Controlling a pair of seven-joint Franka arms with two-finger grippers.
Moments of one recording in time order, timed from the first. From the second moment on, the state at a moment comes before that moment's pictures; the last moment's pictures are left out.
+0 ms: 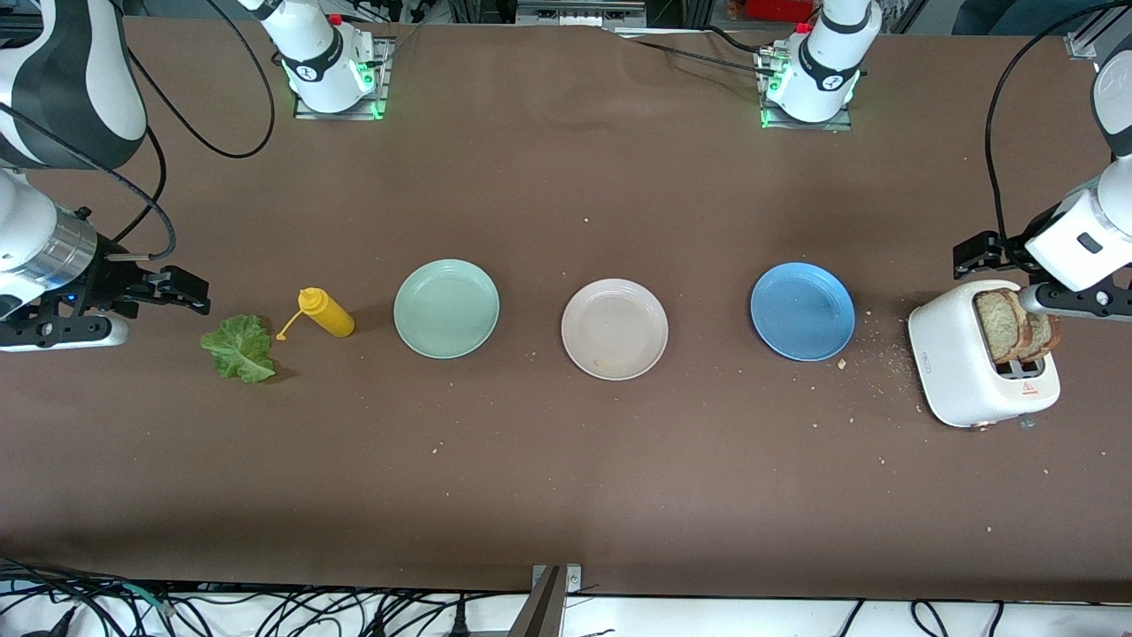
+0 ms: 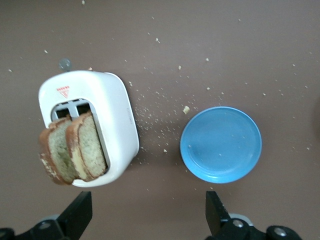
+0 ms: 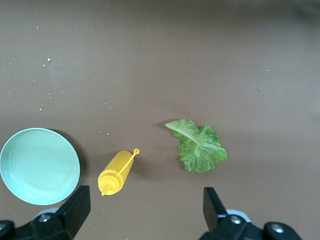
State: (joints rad) left arm 0.15 0.14 -0.12 -1.65 0.12 1.73 0.12; right arm -0.10 0.24 0.16 -1.56 -0.05 1.81 -0.01
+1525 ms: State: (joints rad) left arm 0.33 0.37 -0.11 -1.66 0.17 1.90 0.12; right arm -0.10 0.24 0.16 -1.56 -0.05 1.81 -0.01
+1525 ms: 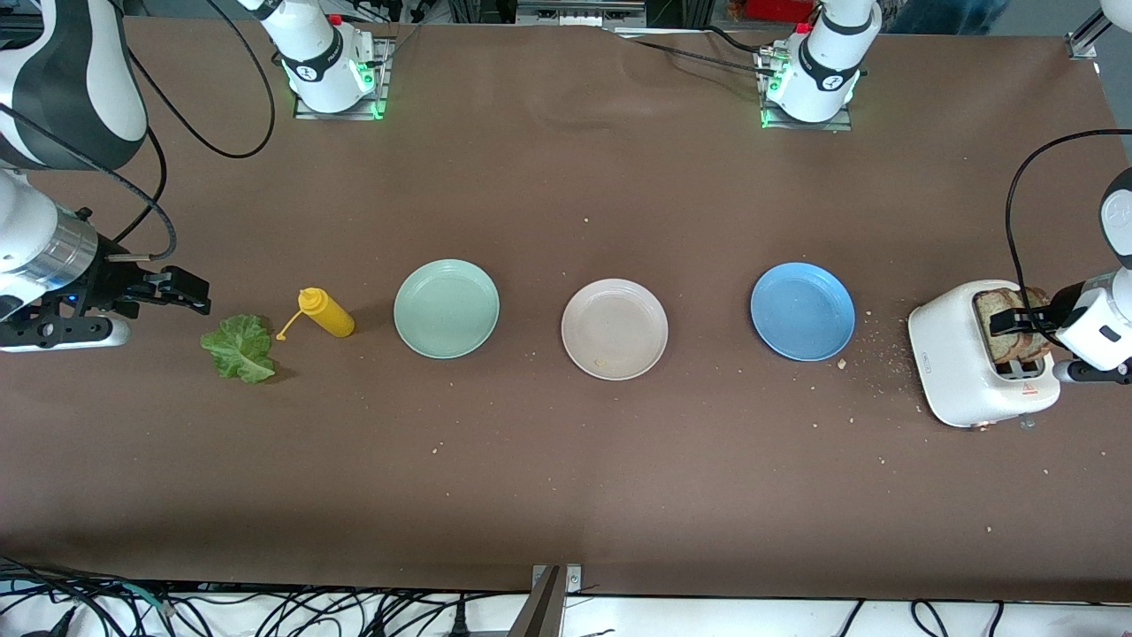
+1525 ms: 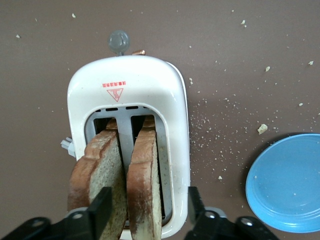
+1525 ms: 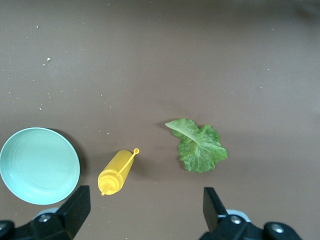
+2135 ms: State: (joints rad) left arm 0.33 0.37 -0.11 -1.68 0.19 1.90 0.12; right arm -0.10 0.24 0.16 -1.56 -0.05 1.81 -0.01
